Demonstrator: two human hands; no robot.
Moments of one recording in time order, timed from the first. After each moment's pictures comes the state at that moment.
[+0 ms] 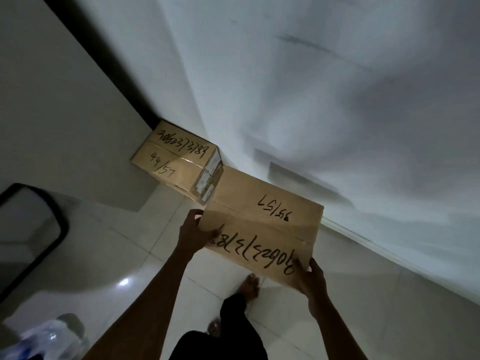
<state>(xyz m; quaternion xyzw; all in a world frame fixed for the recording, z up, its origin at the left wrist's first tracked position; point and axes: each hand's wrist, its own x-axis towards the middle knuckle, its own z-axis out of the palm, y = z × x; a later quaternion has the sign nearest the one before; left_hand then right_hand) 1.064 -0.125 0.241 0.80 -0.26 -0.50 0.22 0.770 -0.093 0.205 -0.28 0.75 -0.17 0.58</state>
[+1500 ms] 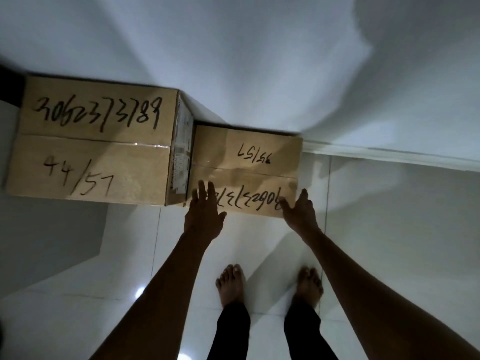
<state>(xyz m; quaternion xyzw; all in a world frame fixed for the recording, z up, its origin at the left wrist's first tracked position) 1.170 -0.250 -0.129 0.65 -0.66 -0.34 -0.17 0.945 -0.220 -0.151 -0.28 0.83 -0.09 0.48</state>
